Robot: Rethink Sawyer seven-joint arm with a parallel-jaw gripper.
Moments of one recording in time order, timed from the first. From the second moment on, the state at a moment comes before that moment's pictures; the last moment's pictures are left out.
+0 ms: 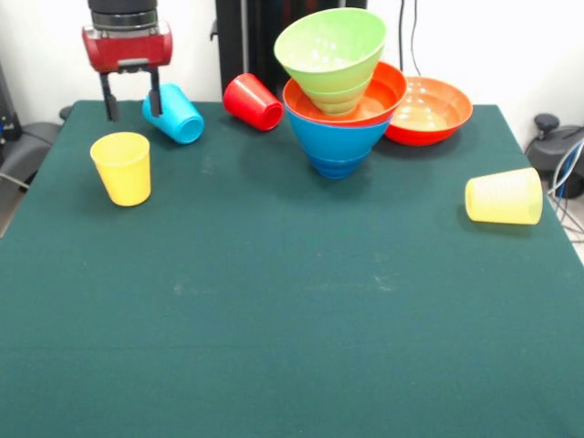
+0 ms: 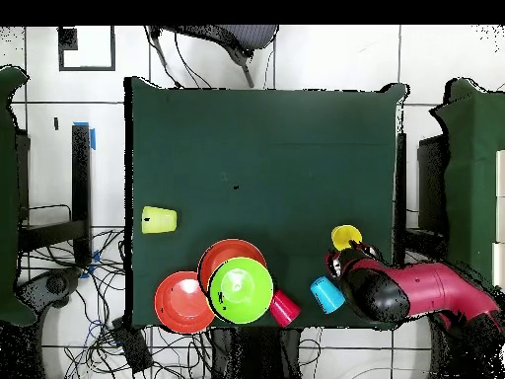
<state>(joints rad) -1.20 -0.76 0.75 2.03 -0.95 0.50 1.58</state>
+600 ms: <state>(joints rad) -1.12 -0.74 0.74 2.00 -1.01 0.50 1.58</state>
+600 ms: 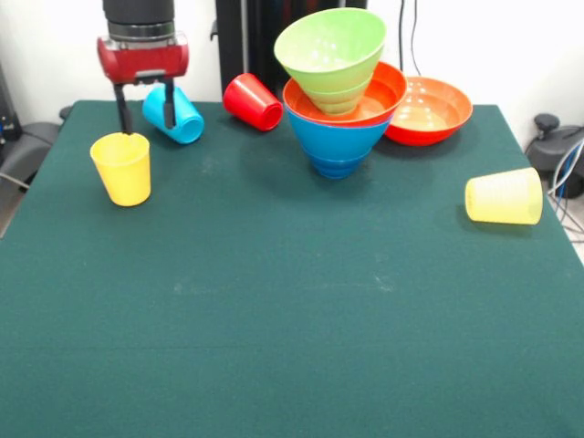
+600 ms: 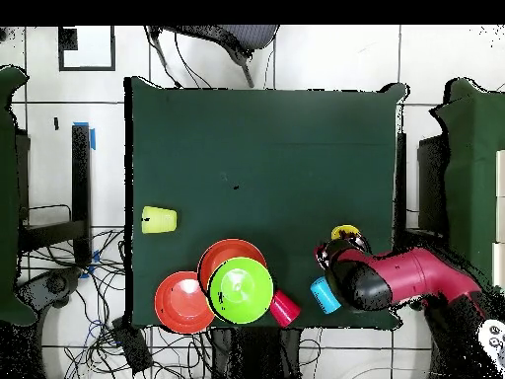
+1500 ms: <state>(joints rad) -1.03 -0.70 0.66 1.98 -1.12 0.50 1.58</state>
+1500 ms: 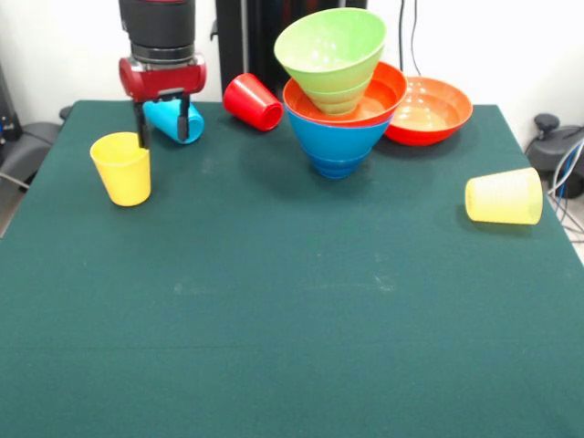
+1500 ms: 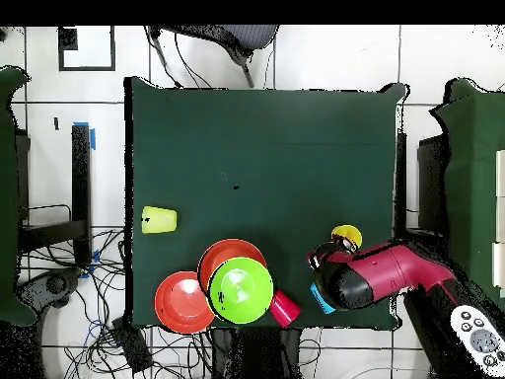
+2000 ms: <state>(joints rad) -0.93 -0.73 0.55 1.95 -1.20 0.50 1.58</state>
